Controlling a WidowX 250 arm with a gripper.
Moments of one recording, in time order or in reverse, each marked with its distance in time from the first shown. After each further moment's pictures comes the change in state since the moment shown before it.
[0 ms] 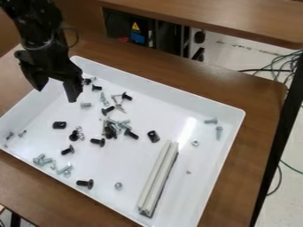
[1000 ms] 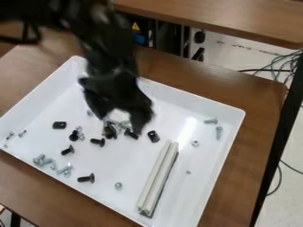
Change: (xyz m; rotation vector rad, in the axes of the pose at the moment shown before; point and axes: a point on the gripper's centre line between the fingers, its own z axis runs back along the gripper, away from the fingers) arm -0.038 -0.145 0.030 -0.178 0.006 -0.196
